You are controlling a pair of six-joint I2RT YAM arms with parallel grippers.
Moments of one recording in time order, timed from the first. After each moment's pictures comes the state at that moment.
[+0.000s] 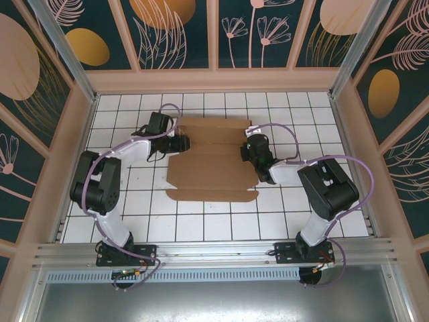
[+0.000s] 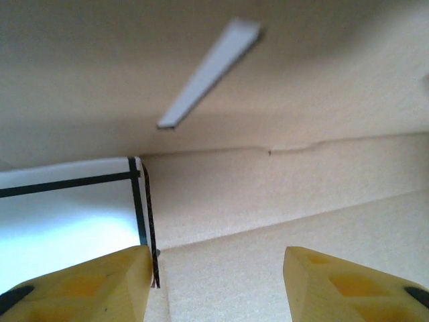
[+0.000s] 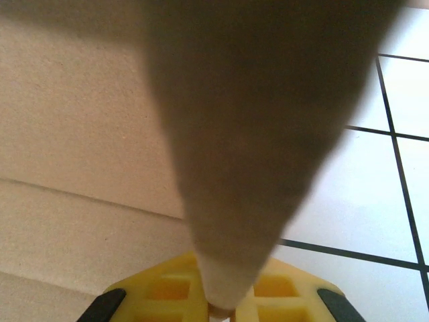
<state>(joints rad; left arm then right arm) -0.31 1.77 1.12 -0.26 0.26 -0.39 0.54 1.71 0.74 0.41 0.29 0.13</state>
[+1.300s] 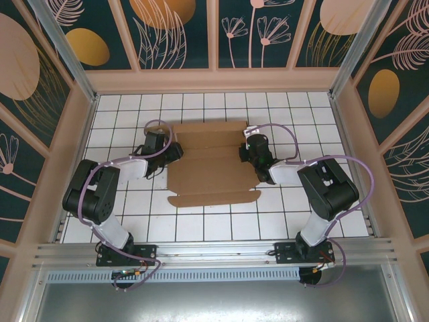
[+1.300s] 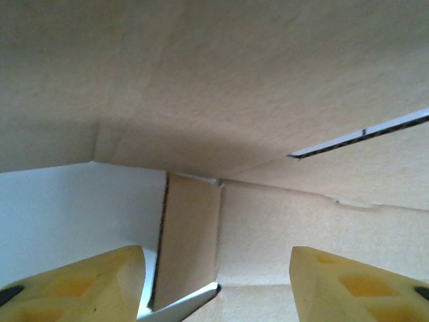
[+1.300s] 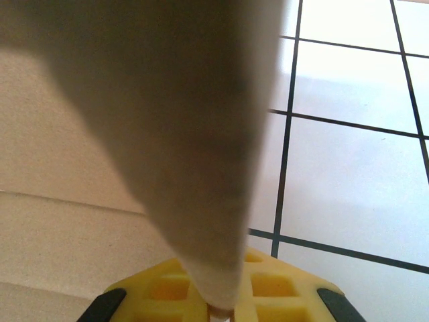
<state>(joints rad) -0.31 1.69 0.79 0.10 0.08 -0.67 0.54 1.71 0.73 0.41 0.24 0.13</state>
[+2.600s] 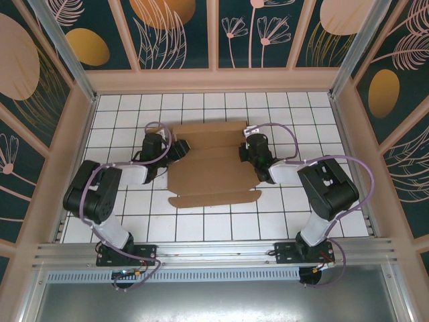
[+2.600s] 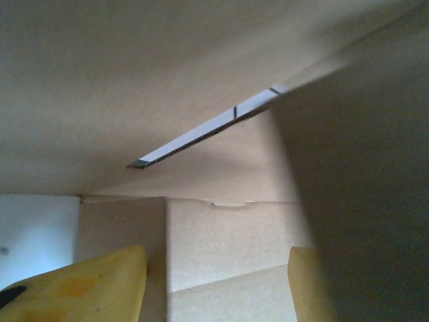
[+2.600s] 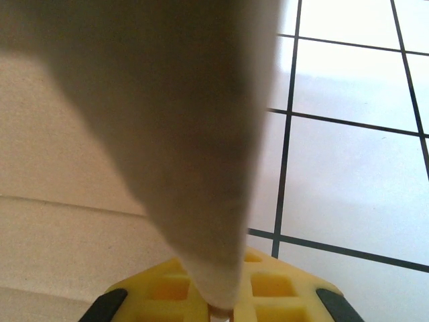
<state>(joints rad) -0.32 1.68 0.68 0.43 0.29 -0.79 0.54 1.71 0.75 0.39 0.24 0.14</state>
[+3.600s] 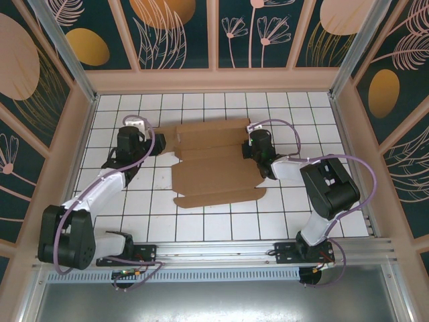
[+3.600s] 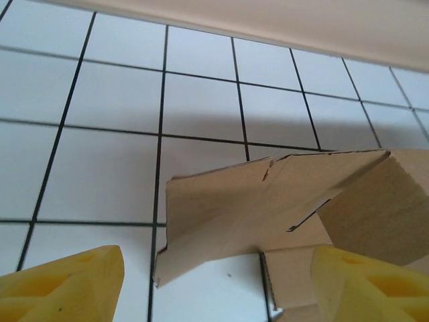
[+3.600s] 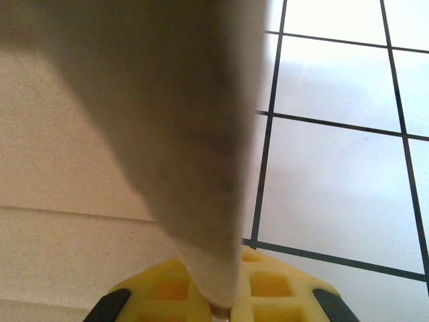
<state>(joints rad) -0.19 1.30 0.72 0.04 0.02 -0.27 0.49 1.71 0.78 0.33 0.21 0.13</state>
